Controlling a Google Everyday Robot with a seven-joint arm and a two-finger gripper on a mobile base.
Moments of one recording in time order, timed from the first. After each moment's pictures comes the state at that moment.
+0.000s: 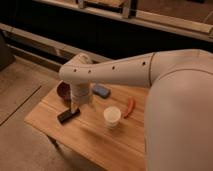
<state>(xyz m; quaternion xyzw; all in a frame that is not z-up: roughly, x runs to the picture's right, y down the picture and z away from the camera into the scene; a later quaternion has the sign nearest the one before) -0.104 0.101 0.703 -0.26 0.23 0.64 0.68</state>
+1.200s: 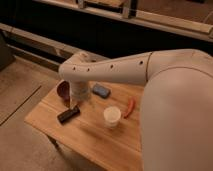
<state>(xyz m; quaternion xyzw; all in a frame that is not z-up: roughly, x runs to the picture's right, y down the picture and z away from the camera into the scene) -0.118 0.079 0.719 -0.25 0.21 0.65 0.69</state>
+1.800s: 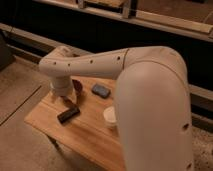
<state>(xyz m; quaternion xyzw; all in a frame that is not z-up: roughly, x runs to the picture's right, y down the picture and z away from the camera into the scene) -0.232 0.055 0.716 -0.28 0.17 0.68 0.66</state>
